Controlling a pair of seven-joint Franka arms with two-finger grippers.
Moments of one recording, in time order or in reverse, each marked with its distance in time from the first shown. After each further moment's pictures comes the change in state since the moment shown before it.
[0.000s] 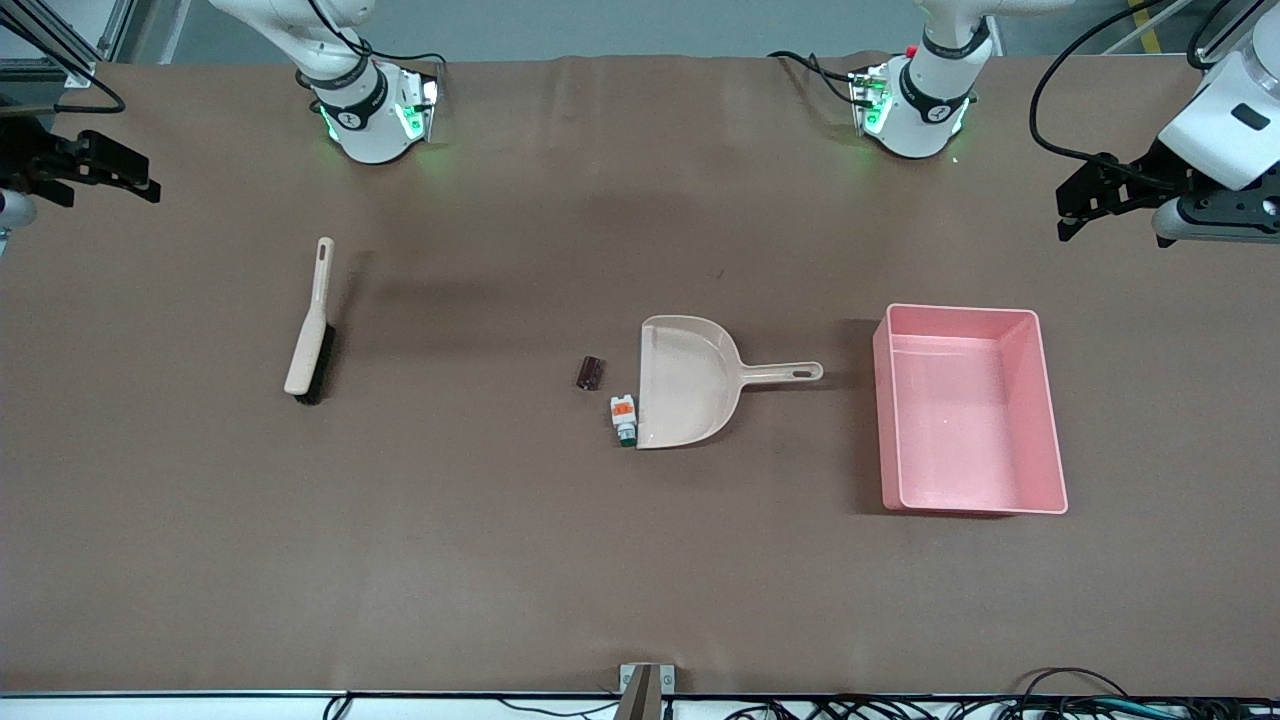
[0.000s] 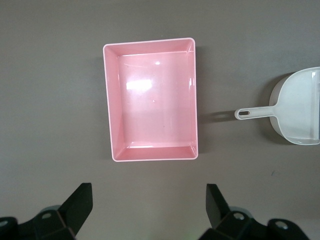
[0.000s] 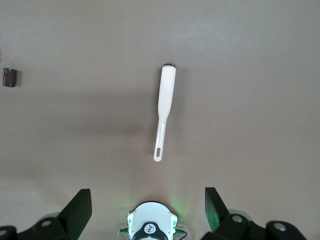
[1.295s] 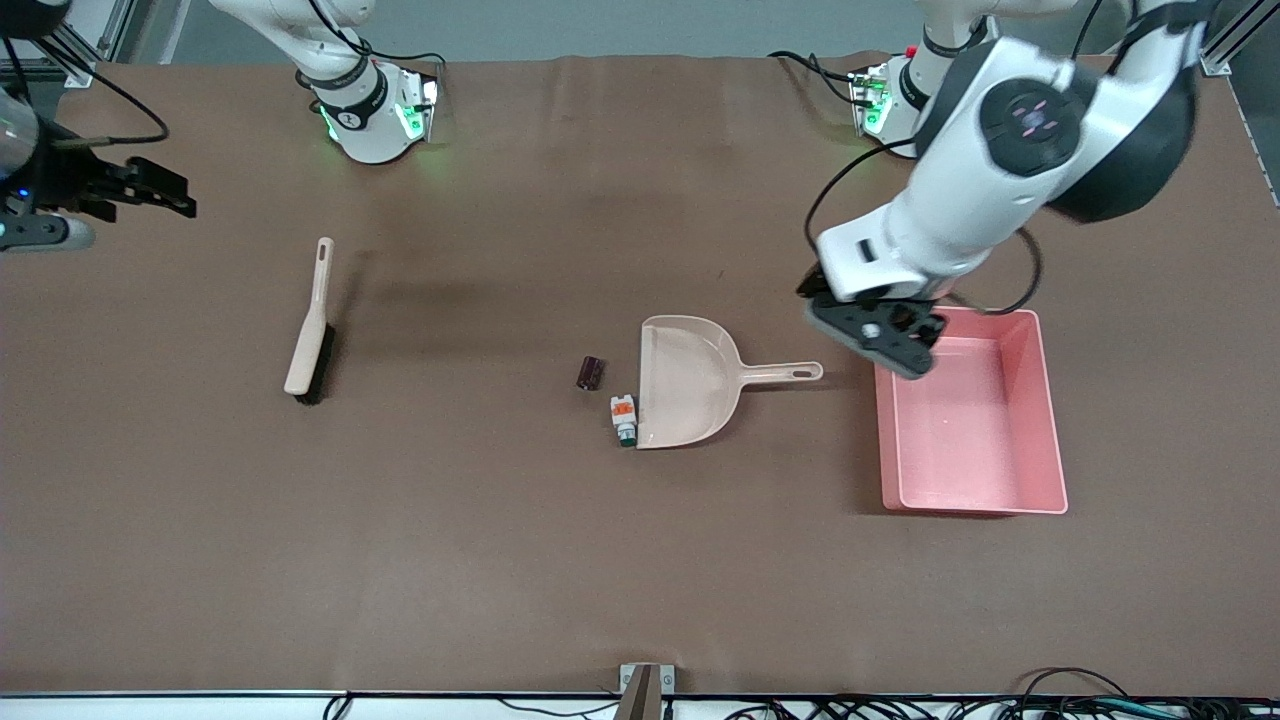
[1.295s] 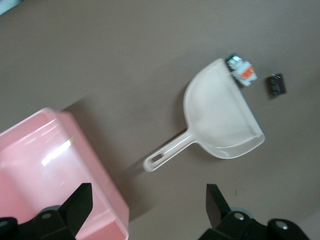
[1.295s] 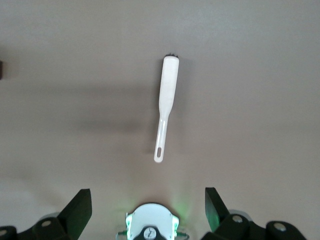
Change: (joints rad) left arm -0.062 0.344 -0.328 0.008 -0.004 0.353 0.128; right arm 0.002 -0.064 0.004 -0.246 0.001 0.166 0.000
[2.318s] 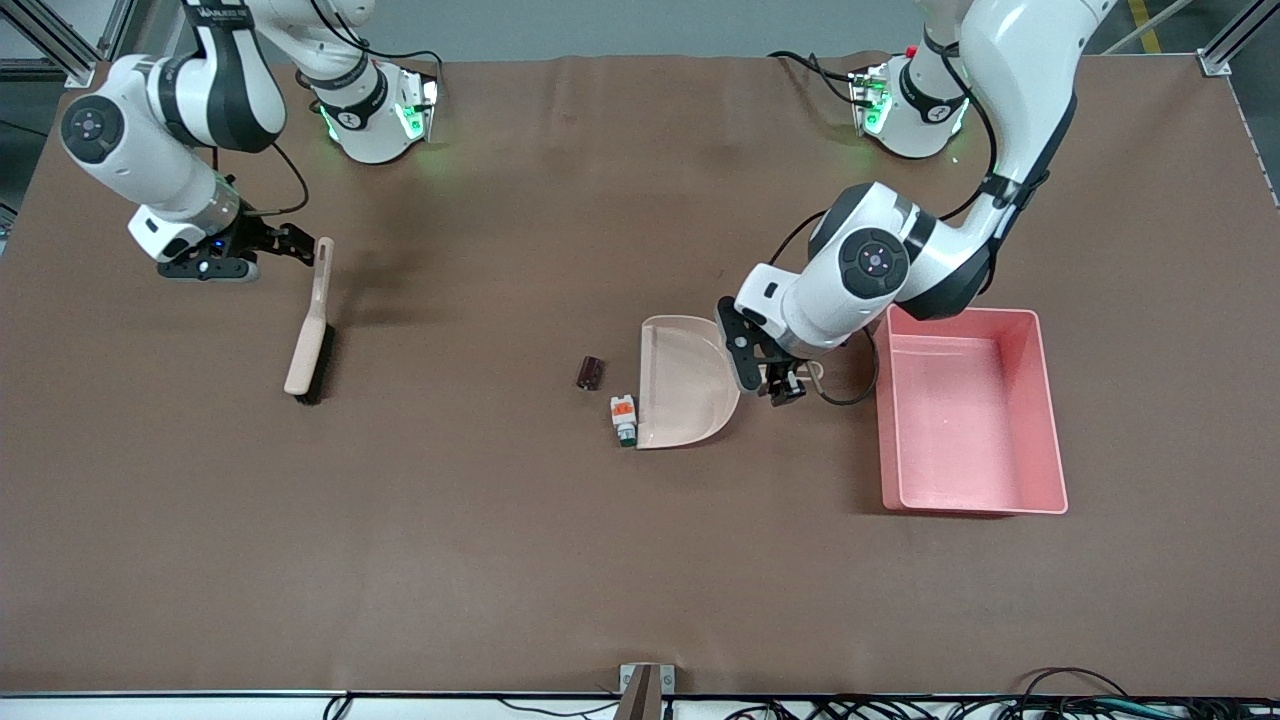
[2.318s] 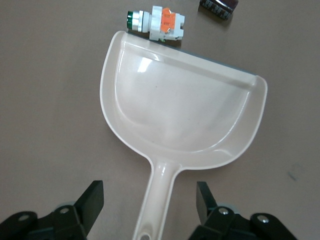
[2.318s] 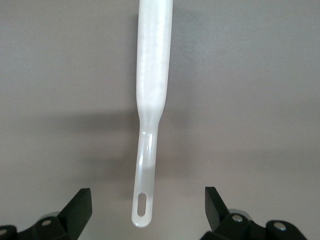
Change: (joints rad) left arm 0.027 0.194 -0.077 -0.270 0.011 0.450 0.675; right arm -0.023 -0.124 -0.019 -0.838 0.000 0.831 0.000
